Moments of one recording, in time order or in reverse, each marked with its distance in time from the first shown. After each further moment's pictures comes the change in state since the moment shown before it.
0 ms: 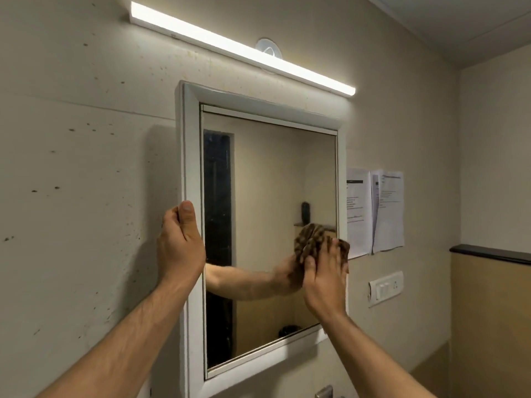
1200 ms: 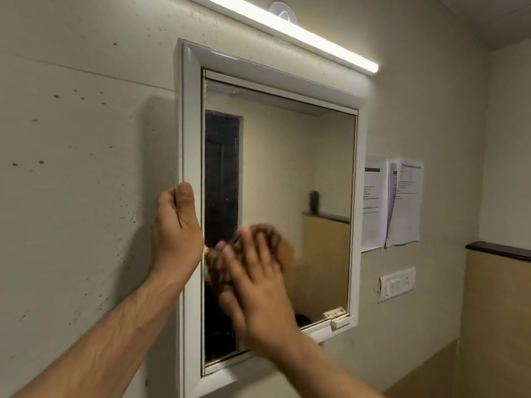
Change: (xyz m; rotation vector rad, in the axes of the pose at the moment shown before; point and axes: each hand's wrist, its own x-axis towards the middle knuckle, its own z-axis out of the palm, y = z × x) left_hand 0.001 -0.006 0.000 -0.022 -0.007 0.049; right_hand -0.064 -0.066 0.049 0.016 -0.097 -0.833
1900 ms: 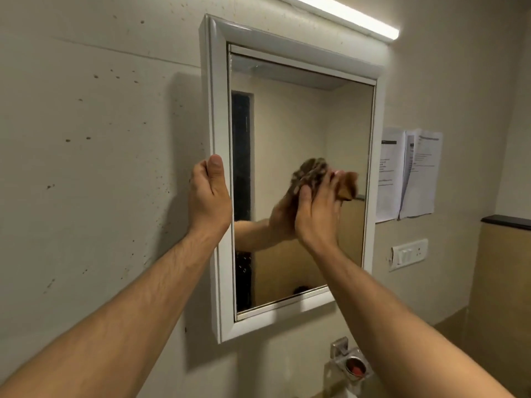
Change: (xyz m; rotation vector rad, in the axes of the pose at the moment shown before) left_hand 0.000 0.003 -0.004 -0.063 -0.093 -0.070; right_hand 0.060 0.030 -0.048 0.173 0.168 0.711
